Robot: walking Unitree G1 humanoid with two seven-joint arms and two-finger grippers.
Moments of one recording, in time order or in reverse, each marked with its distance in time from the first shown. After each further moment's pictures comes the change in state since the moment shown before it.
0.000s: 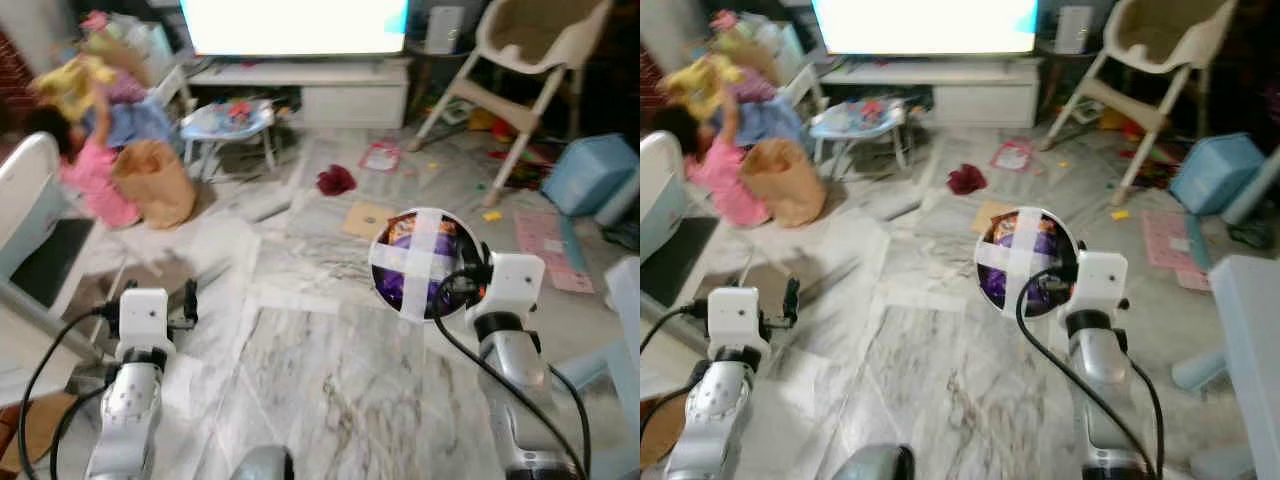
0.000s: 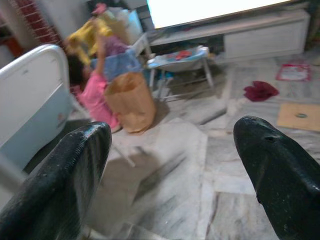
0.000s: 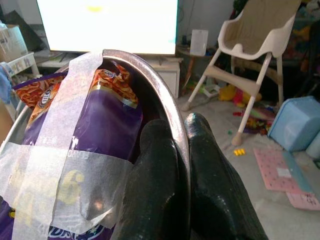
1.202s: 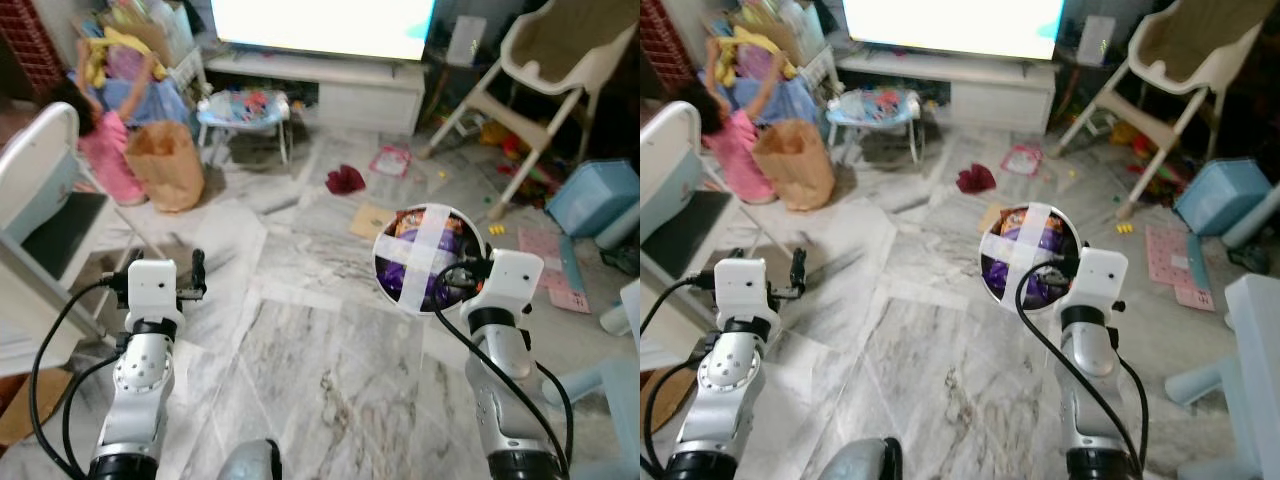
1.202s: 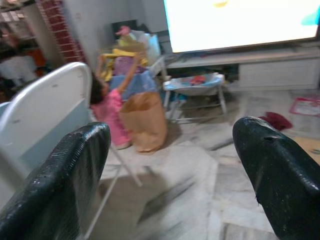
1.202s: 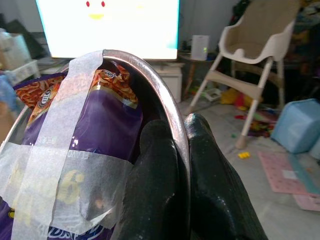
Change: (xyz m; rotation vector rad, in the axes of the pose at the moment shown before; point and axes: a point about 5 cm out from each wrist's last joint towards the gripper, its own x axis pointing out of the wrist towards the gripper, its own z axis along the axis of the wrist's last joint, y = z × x) left arm 0.031 -0.014 0.031 -0.031 -0.088 0.034; right arm 0.015 0.004 -0.002 0.042 0.014 -0.046
